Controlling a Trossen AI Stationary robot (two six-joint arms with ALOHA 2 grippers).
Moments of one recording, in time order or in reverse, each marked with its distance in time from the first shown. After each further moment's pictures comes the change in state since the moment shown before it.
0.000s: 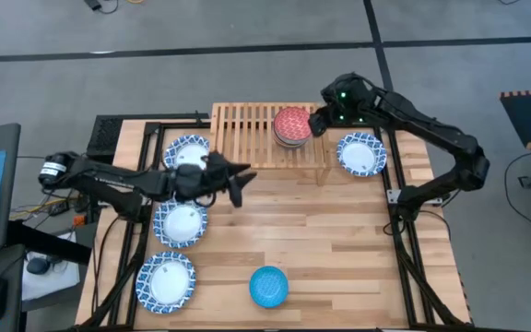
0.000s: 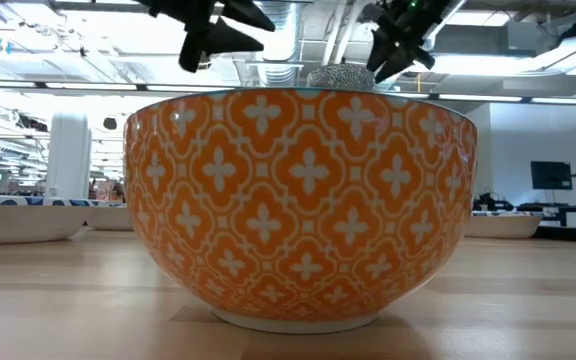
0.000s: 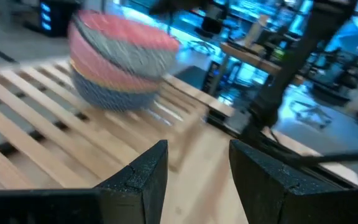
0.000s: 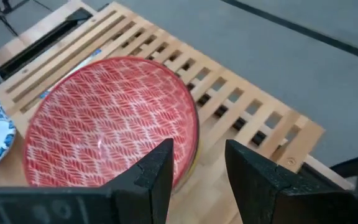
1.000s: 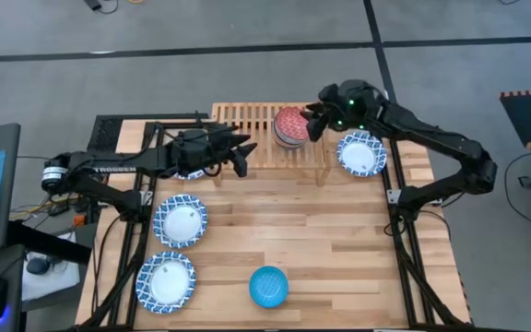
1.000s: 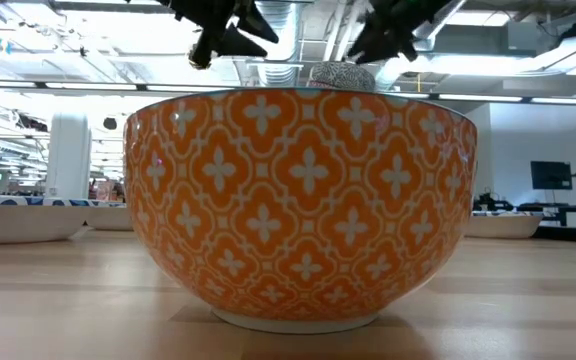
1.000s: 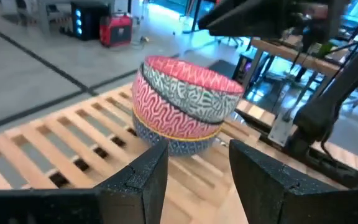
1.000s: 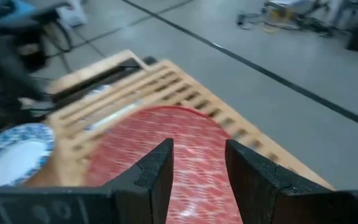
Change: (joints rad) left arm 0.235 0.028 0.187 -0.204 0.137 0.092; right arm 0.065 -0.079 -0.152 0.344 -0.050 -0.139
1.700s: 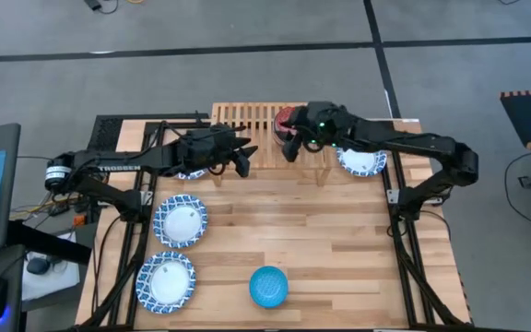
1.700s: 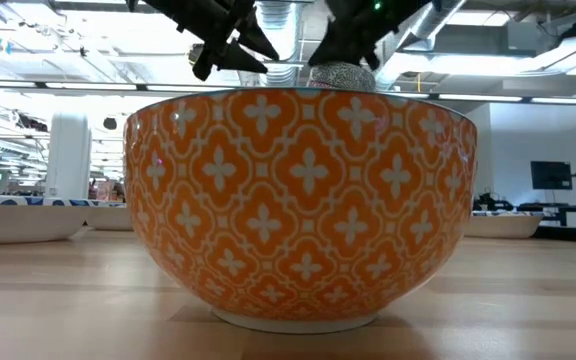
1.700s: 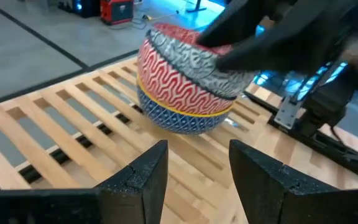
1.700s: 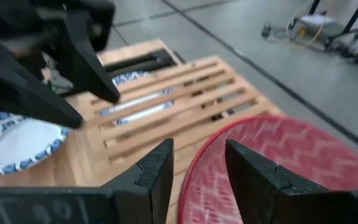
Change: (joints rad) left arm 0.023 0.034 0.001 -0.064 0.047 -0.049; right arm 0.172 0.166 -0.007 0.173 0.084 -0.075
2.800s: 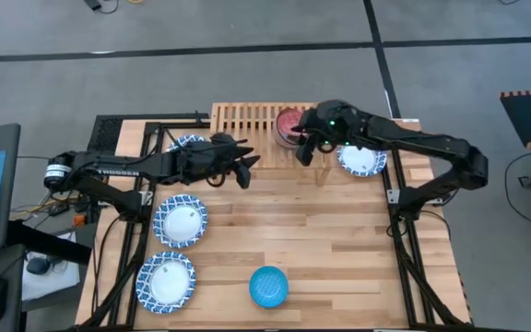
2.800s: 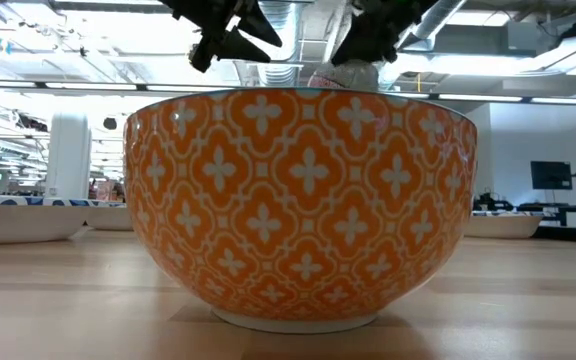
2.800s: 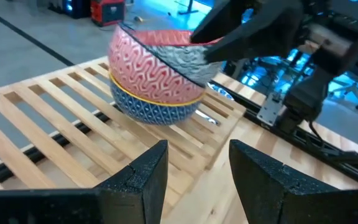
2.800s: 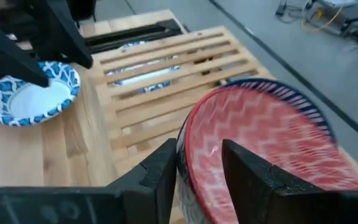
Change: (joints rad) left arm -0.106 -0.002 0.000 0.006 -0.082 -0.033; right arm -0.026 -0.102 -0.001 -0.194 -0.061 -0.056
